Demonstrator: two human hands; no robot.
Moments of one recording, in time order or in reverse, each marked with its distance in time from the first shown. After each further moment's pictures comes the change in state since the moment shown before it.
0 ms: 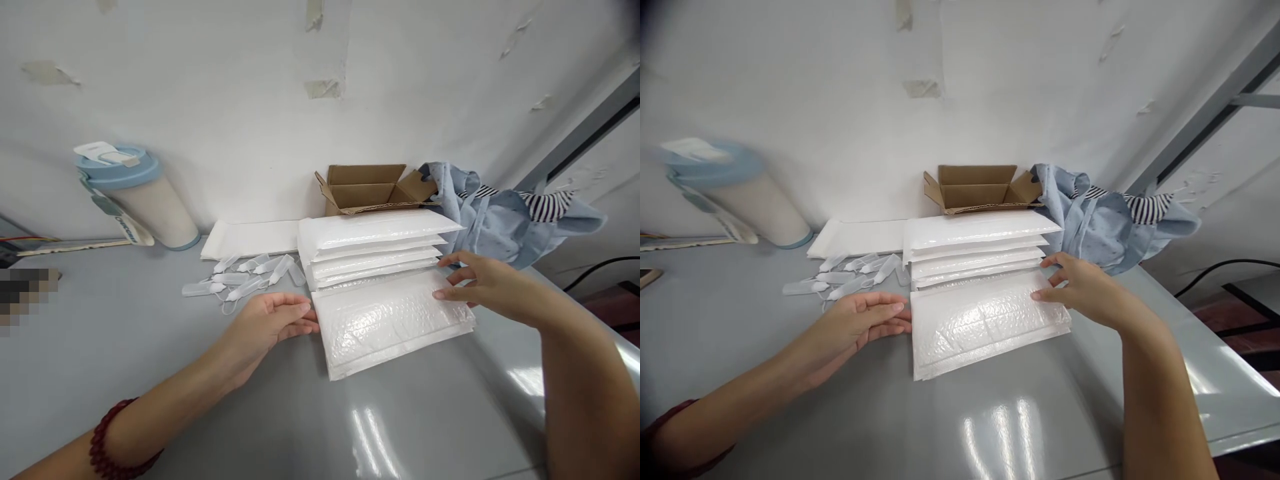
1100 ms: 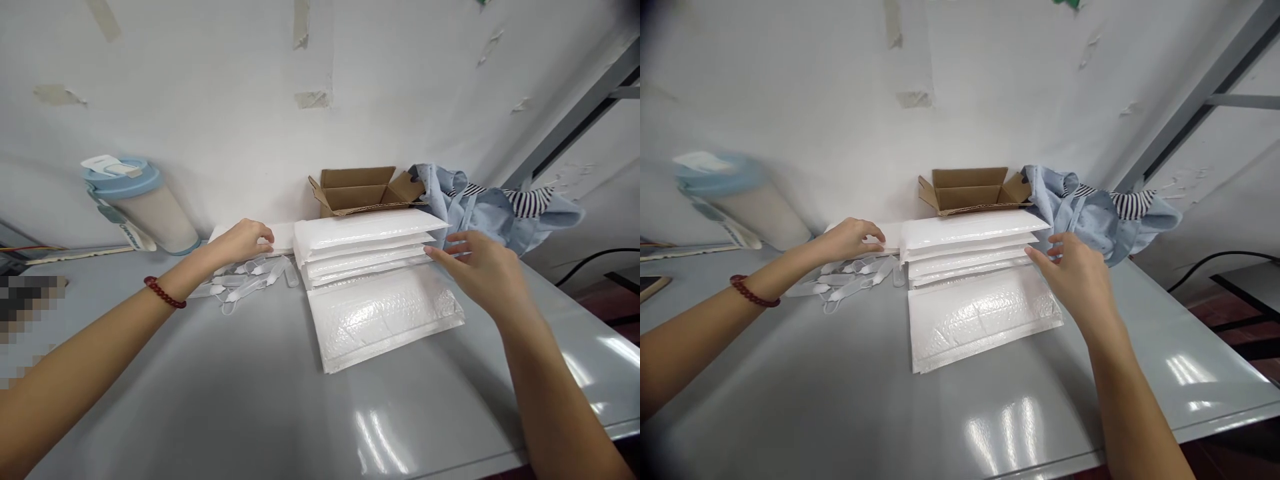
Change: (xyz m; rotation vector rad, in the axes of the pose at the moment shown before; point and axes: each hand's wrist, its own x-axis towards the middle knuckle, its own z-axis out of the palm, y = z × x) left_hand 0.103 0.078 -0.095 1.616 0.112 0.415; right_hand -0.012 -0.023 0.015 -0.041 0.574 -0.050
